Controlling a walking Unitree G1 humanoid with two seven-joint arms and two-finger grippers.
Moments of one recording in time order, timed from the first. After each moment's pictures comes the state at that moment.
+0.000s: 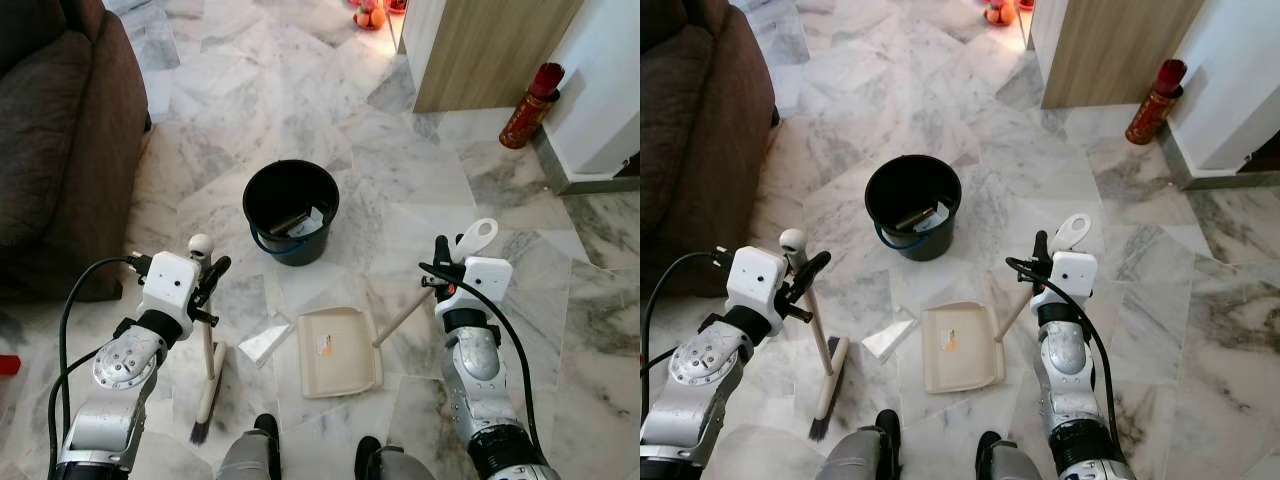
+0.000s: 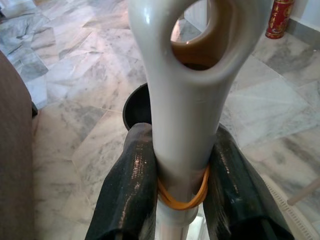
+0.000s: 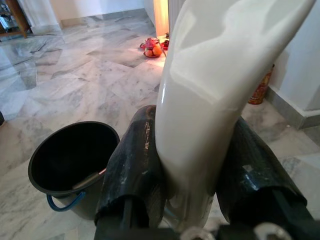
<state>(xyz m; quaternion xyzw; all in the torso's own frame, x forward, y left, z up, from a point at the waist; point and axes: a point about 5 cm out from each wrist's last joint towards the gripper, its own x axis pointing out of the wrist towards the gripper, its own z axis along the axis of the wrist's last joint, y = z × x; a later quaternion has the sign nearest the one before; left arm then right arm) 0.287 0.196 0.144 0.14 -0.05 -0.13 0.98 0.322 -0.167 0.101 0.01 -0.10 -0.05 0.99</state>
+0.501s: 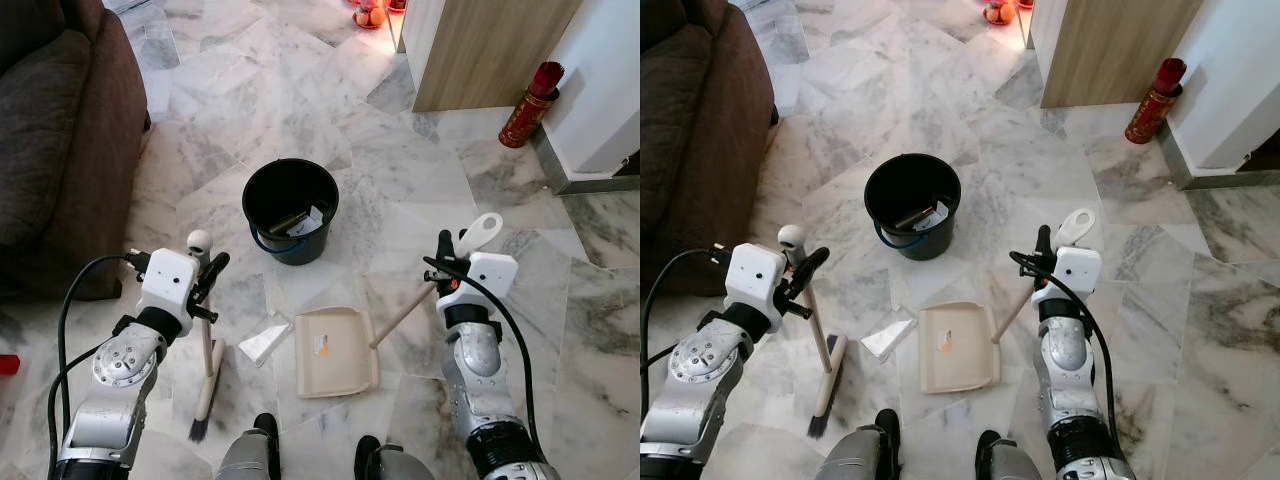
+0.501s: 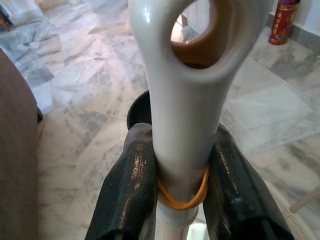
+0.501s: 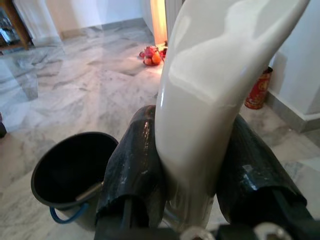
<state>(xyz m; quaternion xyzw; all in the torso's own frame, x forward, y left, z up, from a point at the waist) 0.290 0.196 0.150 0.15 -0.07 -0.13 0.98 0.326 -0.167 0.112 0.03 -0.12 -0.05 0.99</state>
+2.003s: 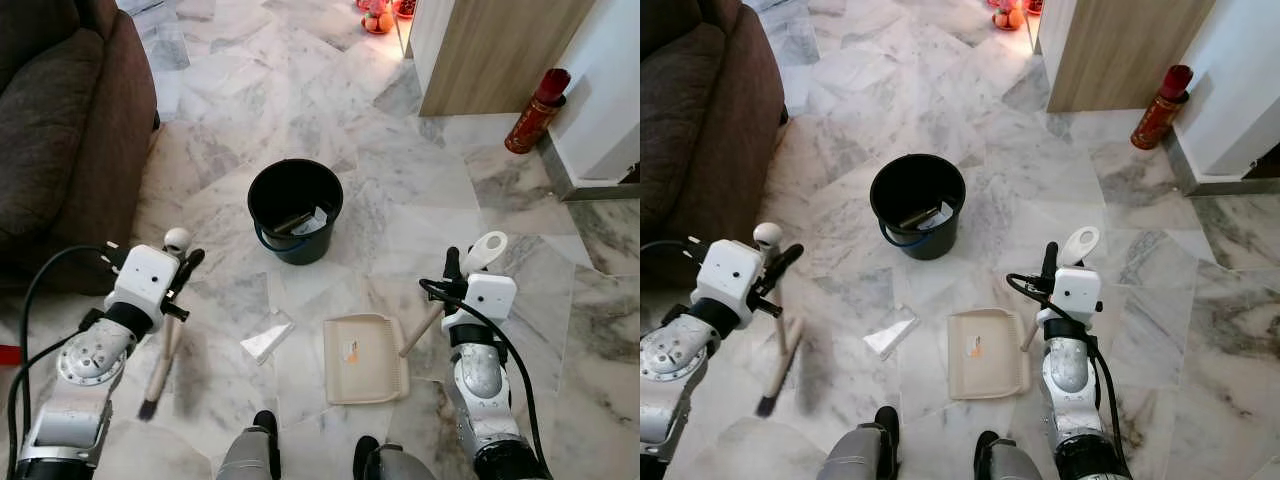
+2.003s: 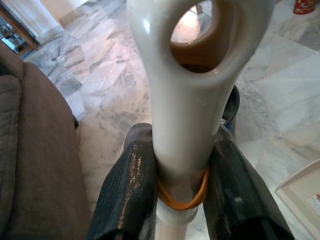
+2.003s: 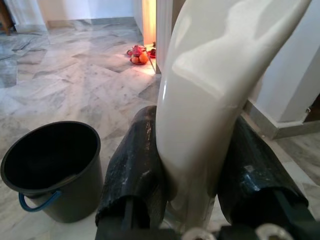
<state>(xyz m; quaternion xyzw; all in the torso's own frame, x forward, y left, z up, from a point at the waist) 0.287 0.226 0.163 0.24 -0.07 -0.12 0.96 0.310 -0.175 0.090 -0.03 -0.11 -0.09 0.99</state>
